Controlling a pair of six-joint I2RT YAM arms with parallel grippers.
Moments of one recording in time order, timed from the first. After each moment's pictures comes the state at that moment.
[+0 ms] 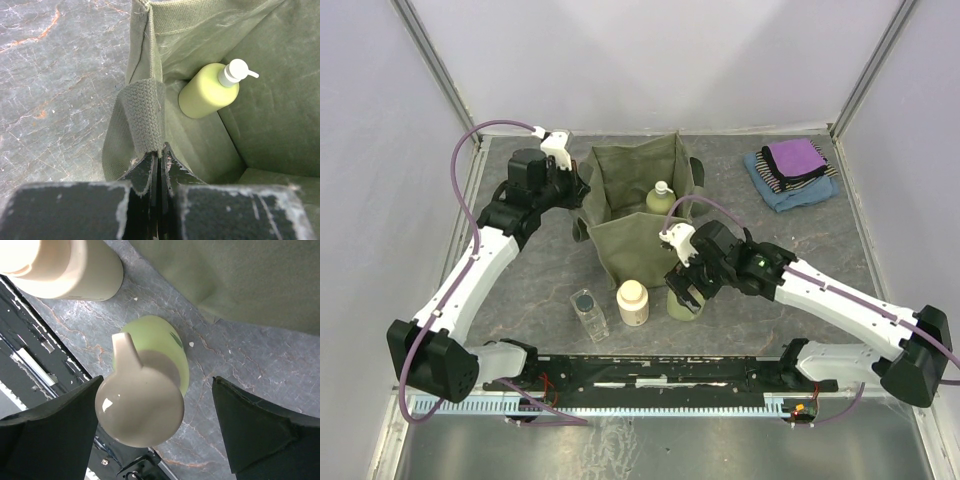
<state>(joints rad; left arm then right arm) -0.30 1.24 1.16 -0.36 0.18 -0.16 0.91 1.17 0.99 -0.73 -0.05 0.02</state>
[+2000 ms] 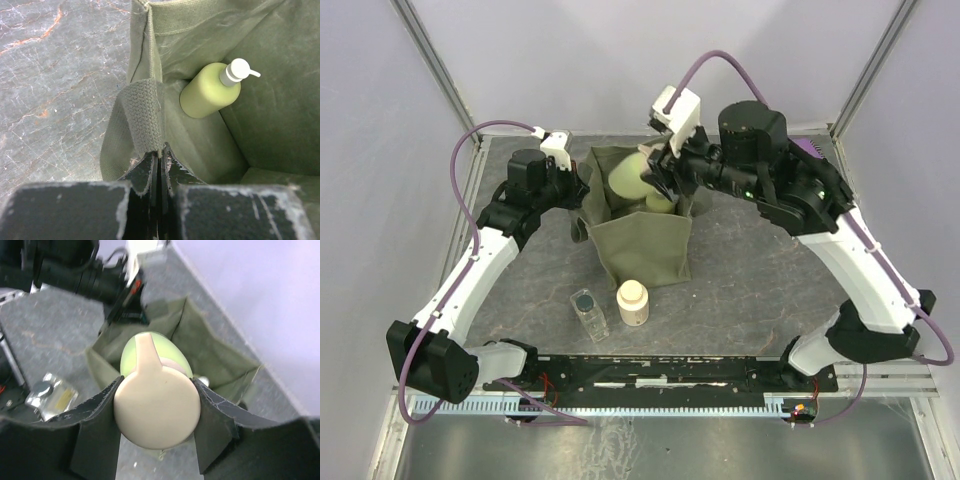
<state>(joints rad) -0.30 1.24 1.15 -0.37 0.16 -0.16 0.91 1.49 2.15 -0.96 0.00 -0.18</state>
